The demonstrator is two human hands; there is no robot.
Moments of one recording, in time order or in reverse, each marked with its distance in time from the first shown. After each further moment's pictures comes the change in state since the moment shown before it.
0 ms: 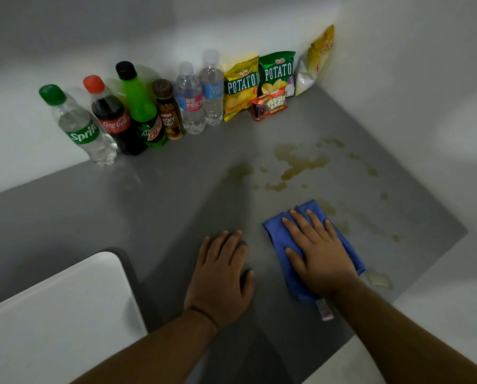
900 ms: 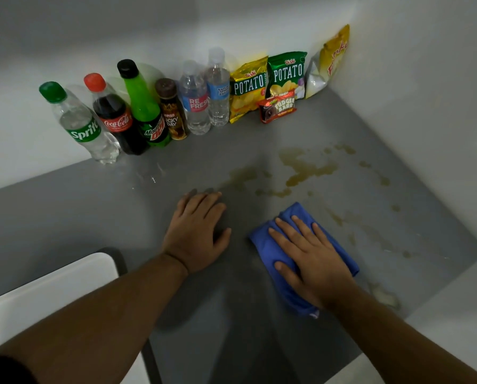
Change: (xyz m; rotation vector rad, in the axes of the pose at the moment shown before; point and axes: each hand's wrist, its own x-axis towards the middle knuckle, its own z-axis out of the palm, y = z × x) left_hand 0.080 -0.068 -0.024 0.108 0.173 0.061; right_hand 0.015 0.000 0.000 0.001 0.007 -0.231
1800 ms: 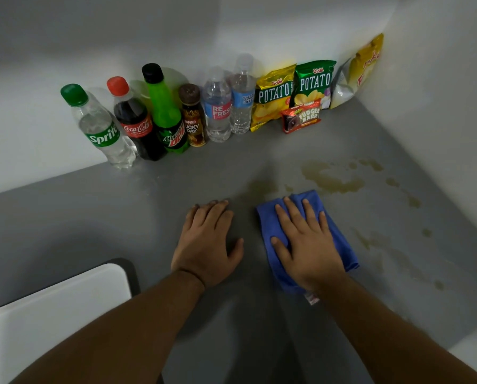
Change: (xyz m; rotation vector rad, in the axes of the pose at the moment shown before) left_hand 0.001 -0.005 0.002 -0.037 -0.038 -0.172; right_hand 0.085 -0.020 -0.006 -0.003 0.017 0.175
